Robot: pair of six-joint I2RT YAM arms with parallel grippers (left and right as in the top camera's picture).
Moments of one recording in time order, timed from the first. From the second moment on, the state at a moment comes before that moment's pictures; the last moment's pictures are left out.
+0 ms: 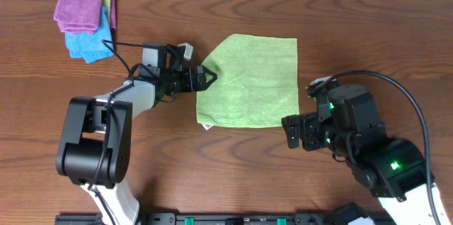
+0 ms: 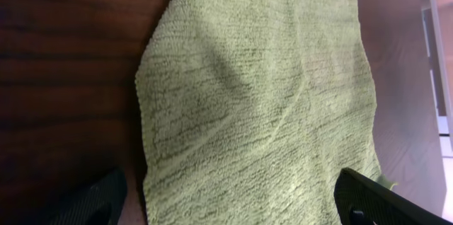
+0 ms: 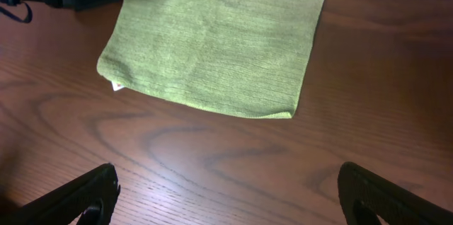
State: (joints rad) left arm -0.15 1.93 0.95 0.05 0.70 -0.33; right arm 0.42 0.95 1.04 -1.02 -0.03 0.25
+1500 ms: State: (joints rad) left arm -0.15 2.18 1.36 0.18 0.97 -0.49; right arm 0.42 1.36 1.04 -0.87 0.01 0.29
